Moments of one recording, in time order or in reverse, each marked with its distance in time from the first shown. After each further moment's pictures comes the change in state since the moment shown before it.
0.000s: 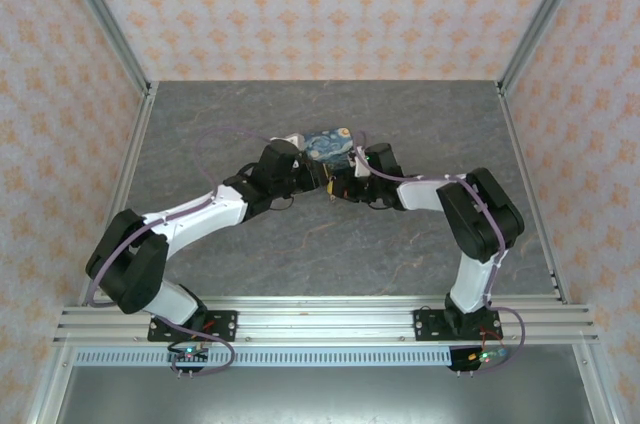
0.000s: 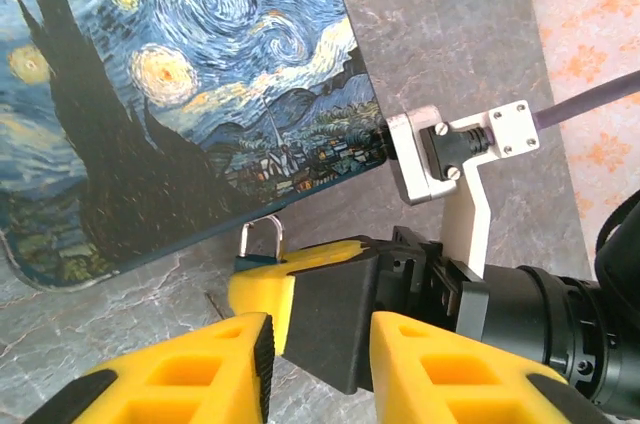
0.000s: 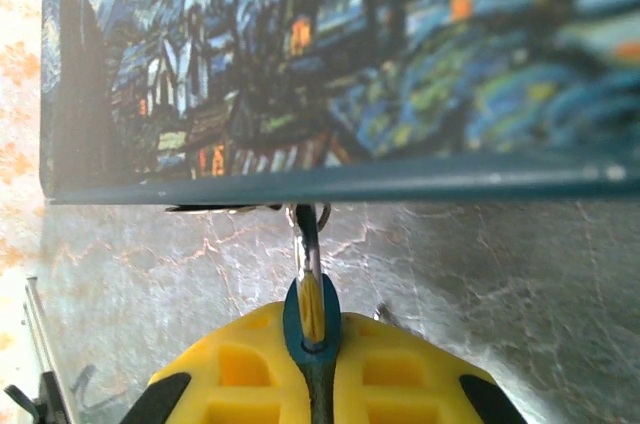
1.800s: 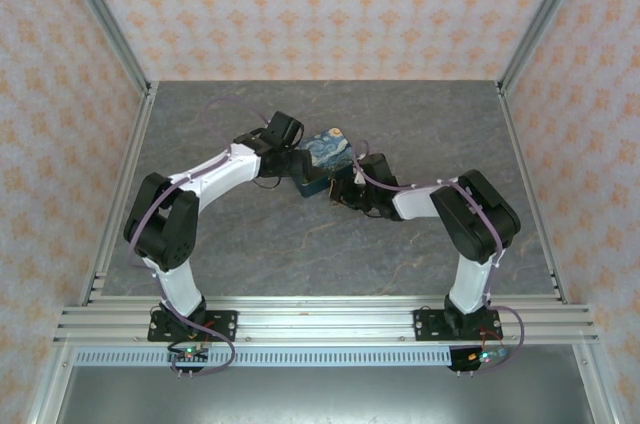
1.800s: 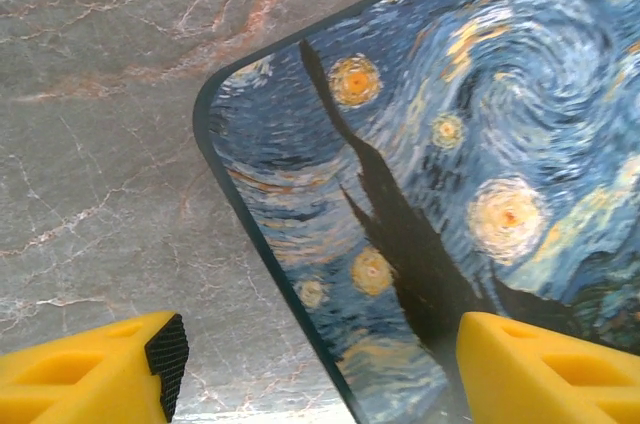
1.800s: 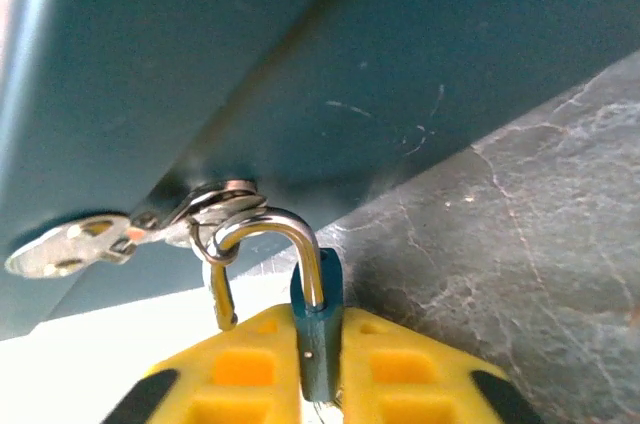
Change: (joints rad) left arm 0.143 0.307 0.359 -0.491 -0.159 0.268; right arm 0.066 0.026 -0.069 0.174 0.192 0.233
